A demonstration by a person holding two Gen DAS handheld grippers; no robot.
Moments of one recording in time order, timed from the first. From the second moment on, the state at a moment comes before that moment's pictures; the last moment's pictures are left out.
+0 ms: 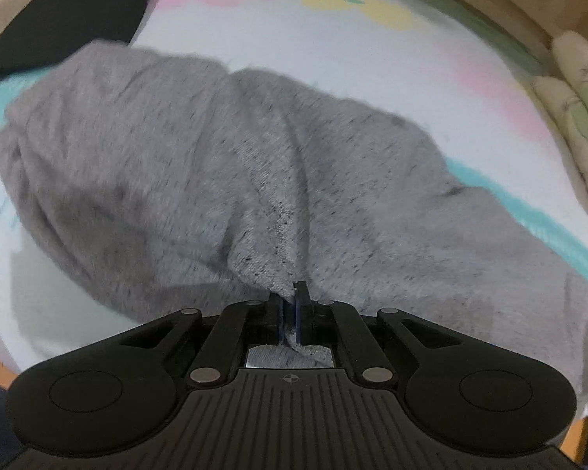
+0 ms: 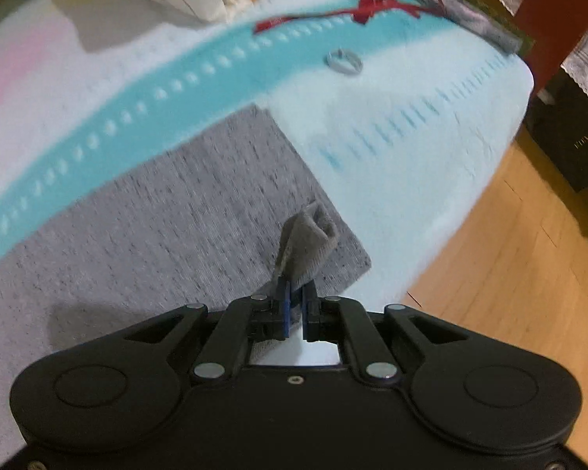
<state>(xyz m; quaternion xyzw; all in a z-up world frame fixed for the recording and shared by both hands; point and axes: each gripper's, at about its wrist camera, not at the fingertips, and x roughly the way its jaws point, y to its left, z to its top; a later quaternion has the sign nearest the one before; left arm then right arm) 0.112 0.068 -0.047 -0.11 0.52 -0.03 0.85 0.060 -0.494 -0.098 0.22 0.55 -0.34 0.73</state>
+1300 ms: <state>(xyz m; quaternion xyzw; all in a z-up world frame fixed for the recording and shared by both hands) 0.128 0.235 -0.016 -0.26 0.45 0.14 0.84 0.133 -0.134 -0.035 -0.07 0.41 0.13 0.90</state>
